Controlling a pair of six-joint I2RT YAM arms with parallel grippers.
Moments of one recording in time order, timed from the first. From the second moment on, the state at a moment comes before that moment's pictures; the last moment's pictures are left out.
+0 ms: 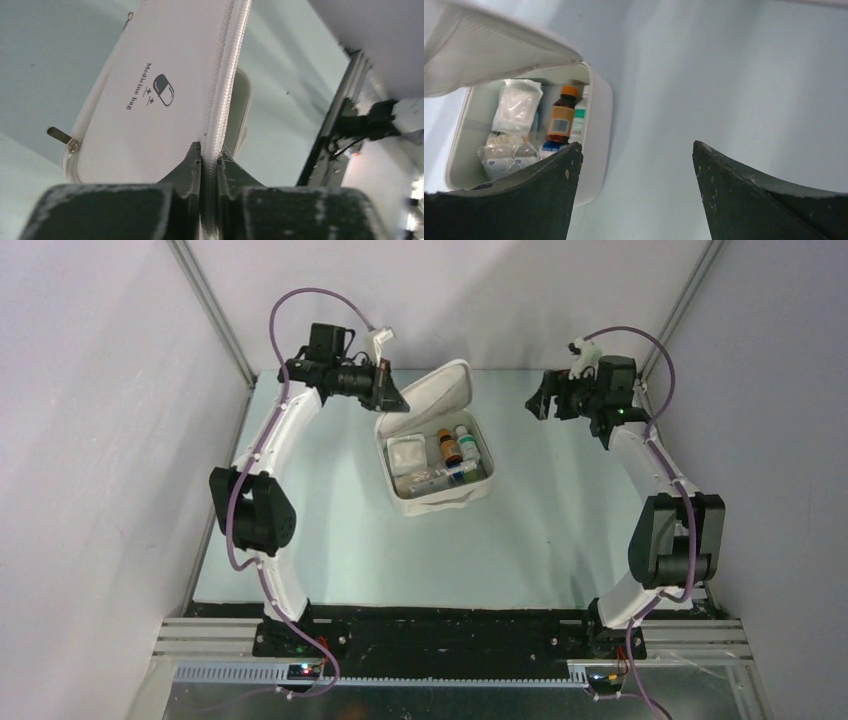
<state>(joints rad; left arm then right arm) -0.21 1.91 1.92 -0.77 0.87 0.03 0.06 1.62 1.34 -0.15 -0.47 0.03</state>
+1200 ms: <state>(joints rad) -0.11 1.87 1.63 -0.78 0.52 -0.17 0.18 2.01 1.54 -0.41 -0.79 -0.06</state>
